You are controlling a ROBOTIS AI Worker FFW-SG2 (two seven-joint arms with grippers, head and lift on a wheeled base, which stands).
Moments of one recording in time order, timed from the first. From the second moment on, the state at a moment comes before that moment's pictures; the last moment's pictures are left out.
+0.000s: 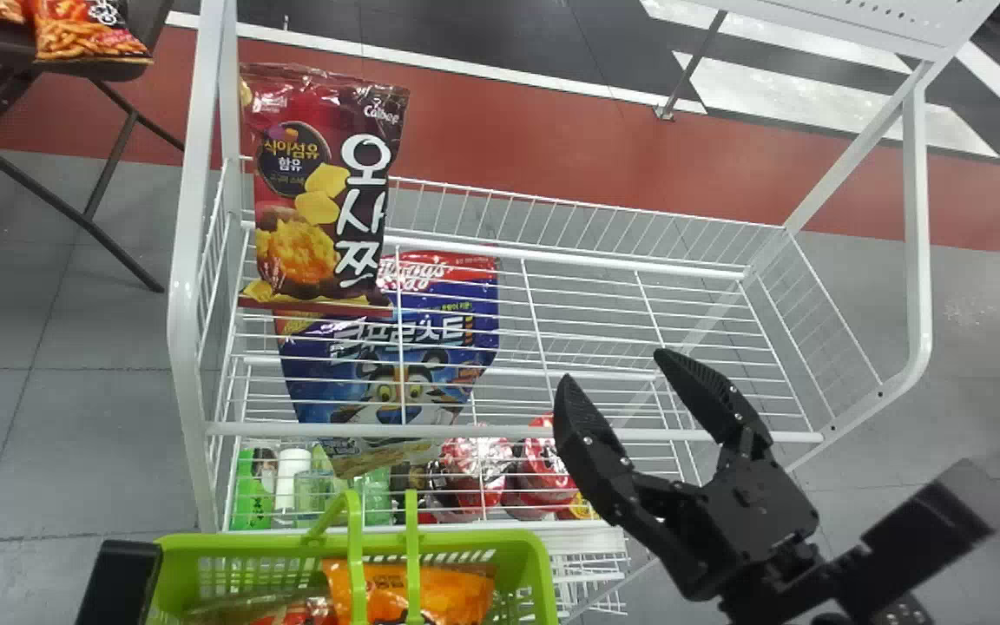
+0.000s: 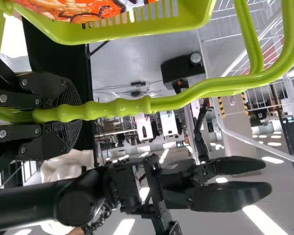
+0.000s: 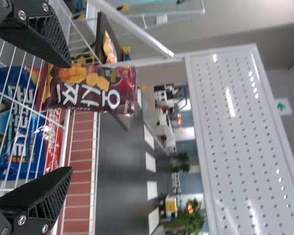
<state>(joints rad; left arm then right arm) 0.49 0.09 -0.07 -2.23 0.83 1.55 -0.67 0.95 0.00 -0.18 -2.52 -0.24 0.12 0.37</state>
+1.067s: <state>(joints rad) 0.50 0.10 -0.06 -2.24 0.82 1.55 -0.68 0.99 0.00 -0.10 -2.53 -0.19 0.13 0.33</state>
